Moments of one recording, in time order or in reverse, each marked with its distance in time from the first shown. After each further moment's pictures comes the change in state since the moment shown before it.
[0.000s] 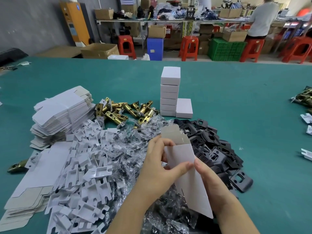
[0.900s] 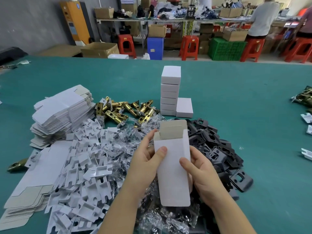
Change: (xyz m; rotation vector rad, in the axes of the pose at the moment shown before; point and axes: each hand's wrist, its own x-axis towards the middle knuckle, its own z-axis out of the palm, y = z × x) left_hand 0.008 -0.014 -0.022 -0.384 0.016 -0.216; right_hand 0.021 0.014 -0.006 -0.098 0.223 -0.194
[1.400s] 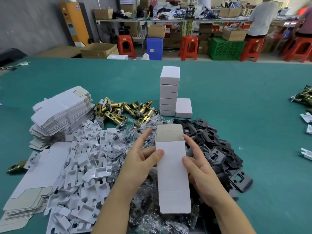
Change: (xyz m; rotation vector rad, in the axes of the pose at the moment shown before) left_hand 0.004 0.001 -0.017 -0.028 -0.067 -0.003; right_hand 0.000 0.003 -0.007 -0.054 -0.078 -0.045
